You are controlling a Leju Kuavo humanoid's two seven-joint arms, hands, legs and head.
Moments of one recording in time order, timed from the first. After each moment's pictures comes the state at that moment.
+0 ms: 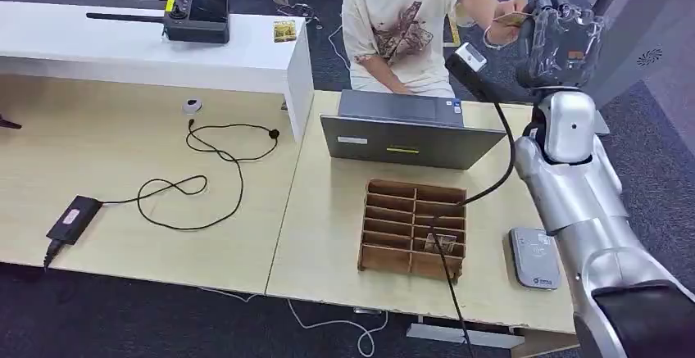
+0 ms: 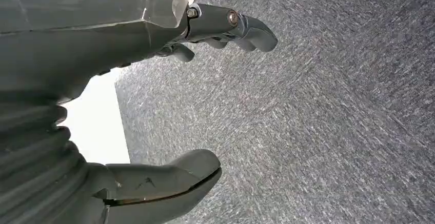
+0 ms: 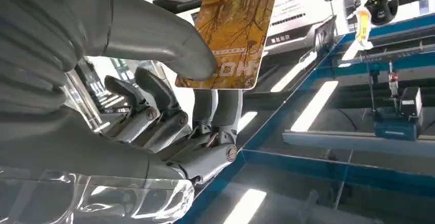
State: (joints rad) left arm -0.02 -0.12 0.71 -0.18 -1.47 -0.07 -0.12; right arm -0.98 -0.18 0.39 -0.53 1.29 -0.59 0.01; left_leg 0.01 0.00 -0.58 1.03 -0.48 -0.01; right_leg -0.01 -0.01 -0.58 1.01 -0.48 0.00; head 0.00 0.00
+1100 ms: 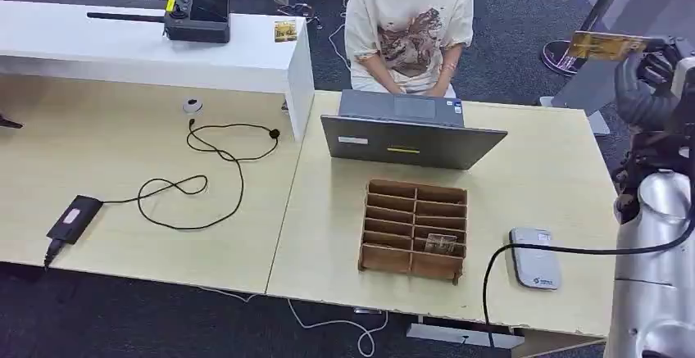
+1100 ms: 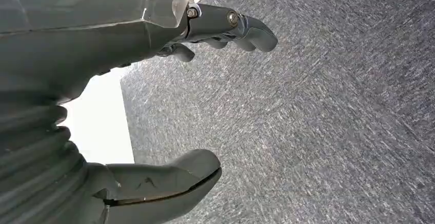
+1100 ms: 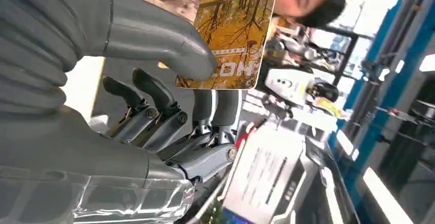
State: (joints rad) left arm -0.02 -0.12 0.71 -0.18 -1.45 -0.06 -0.10; right arm -0.67 -0.30 -0.08 -0.94 0.10 0.02 -0.37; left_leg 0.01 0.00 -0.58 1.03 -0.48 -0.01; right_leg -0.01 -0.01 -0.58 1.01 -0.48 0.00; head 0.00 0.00
